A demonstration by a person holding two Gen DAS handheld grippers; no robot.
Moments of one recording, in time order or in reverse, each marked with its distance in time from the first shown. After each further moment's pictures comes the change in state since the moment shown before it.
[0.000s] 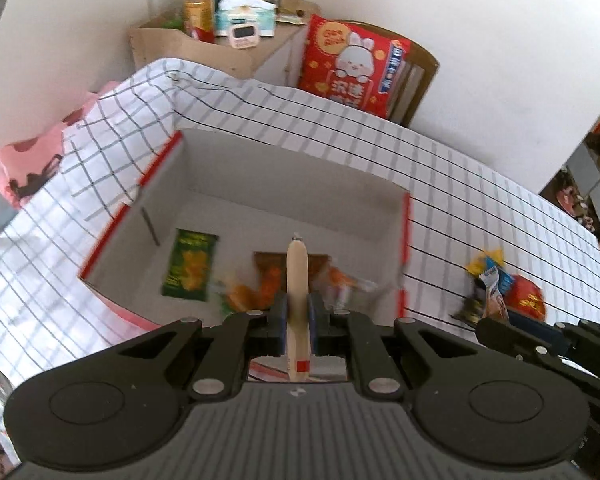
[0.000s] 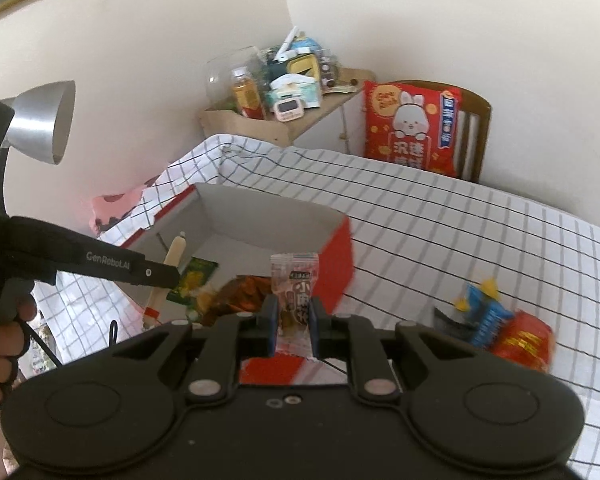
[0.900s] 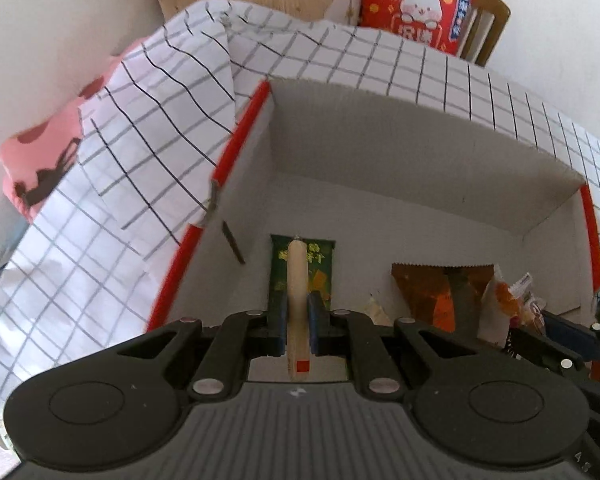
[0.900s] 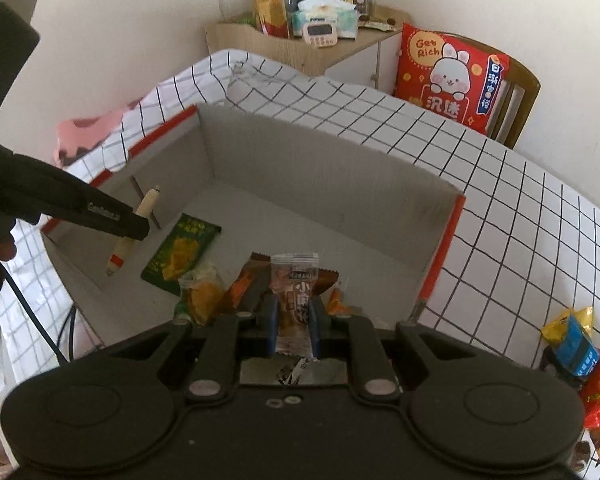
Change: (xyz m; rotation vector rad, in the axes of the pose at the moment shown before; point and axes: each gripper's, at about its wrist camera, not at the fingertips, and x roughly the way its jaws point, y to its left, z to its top) left arm 0.121 0.084 0.034 0.052 0.162 0.129; right arm 0.146 0.056 0.007 -0.116 0.211 -0.074
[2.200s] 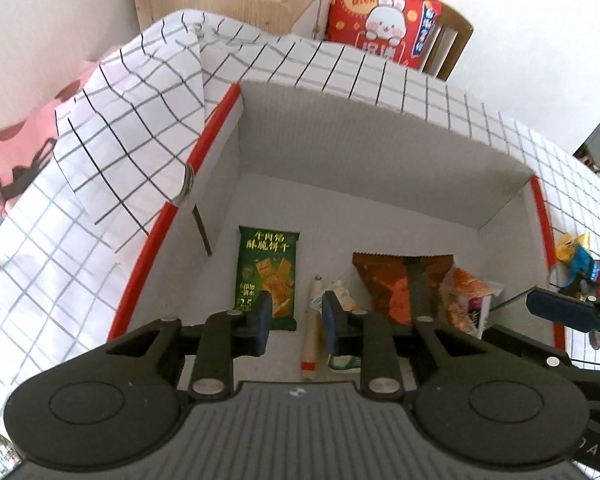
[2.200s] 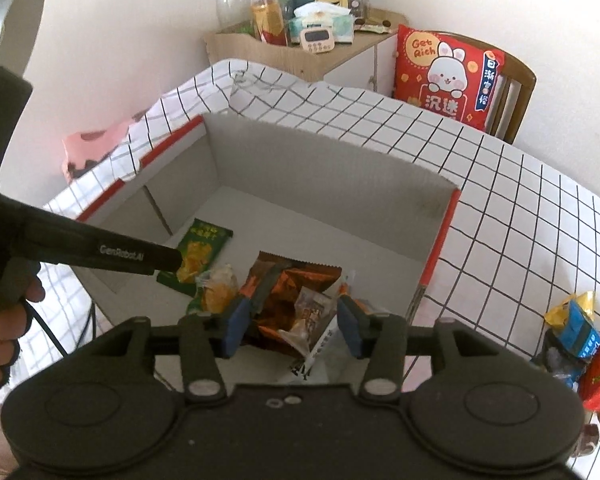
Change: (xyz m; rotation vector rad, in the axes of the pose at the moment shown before) left arm -0.023 0.007 -0.022 0.005 -0.081 -0.125; right arm -0.025 -0.001 -0.004 0.062 -0.041 0.030
